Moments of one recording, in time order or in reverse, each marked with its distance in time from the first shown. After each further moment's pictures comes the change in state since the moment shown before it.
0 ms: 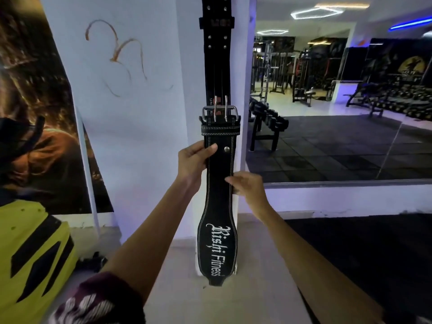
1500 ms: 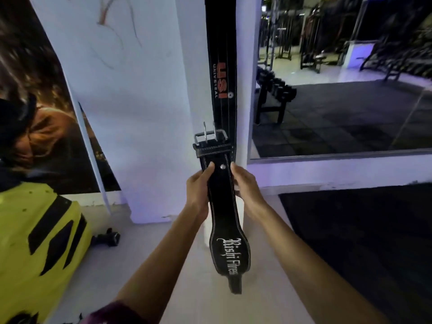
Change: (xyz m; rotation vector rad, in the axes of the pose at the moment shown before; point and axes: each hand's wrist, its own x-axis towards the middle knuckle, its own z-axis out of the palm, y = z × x) left_hand -0.045 -0.084 -0.034 -0.044 0.167 -0.361; right_hand -0.022 0.033 0.042 0.186 0.006 0.291
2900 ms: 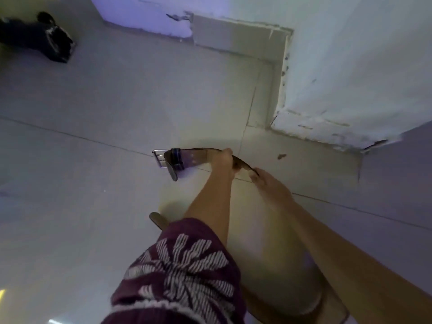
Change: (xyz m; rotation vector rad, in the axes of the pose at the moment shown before) left_hand 0.390 -0.835 -0.455 -0.190 0.670 -0.870; right_hand 0.273 0.947 -0.001 -1.004 -0.501 0.571
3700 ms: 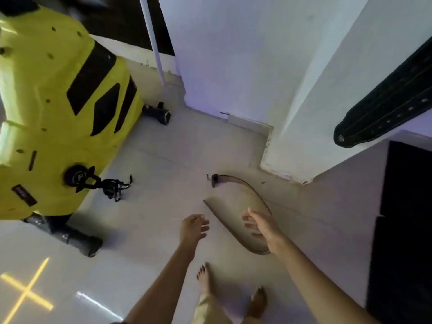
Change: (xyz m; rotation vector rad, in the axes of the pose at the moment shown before) left_hand -0.621 0.087 -0.144 0.277 0.204 0.186; right_hand -0.461 -0.274 -0.223 0.644 -0.214 0.314
